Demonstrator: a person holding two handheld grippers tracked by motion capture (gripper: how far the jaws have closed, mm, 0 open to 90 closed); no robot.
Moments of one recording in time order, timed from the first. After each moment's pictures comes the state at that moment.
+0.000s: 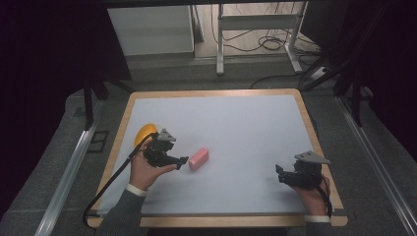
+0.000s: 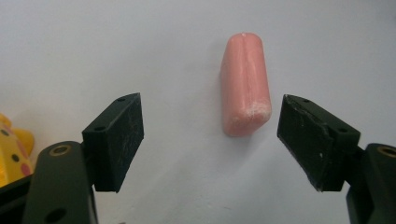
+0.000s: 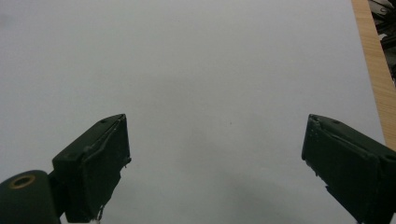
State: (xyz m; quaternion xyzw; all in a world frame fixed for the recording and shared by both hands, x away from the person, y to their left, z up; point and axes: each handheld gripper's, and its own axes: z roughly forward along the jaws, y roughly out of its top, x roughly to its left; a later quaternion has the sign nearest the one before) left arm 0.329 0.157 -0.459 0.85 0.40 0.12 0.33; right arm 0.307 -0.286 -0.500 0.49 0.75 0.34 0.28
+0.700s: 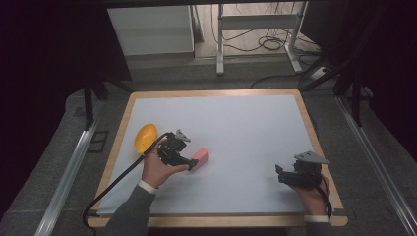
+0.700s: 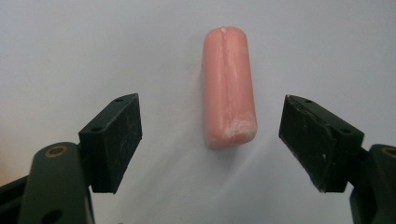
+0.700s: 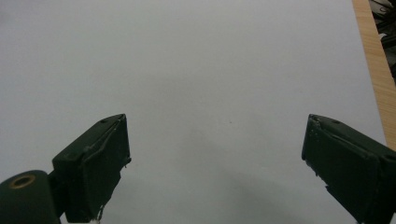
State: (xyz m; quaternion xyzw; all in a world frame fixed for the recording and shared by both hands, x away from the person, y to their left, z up) left arm 0.343 0.122 -0.468 0.87 0.39 0.10 0.28; right arm 0.308 -0.286 -0.501 0.49 0.75 0.34 0.28
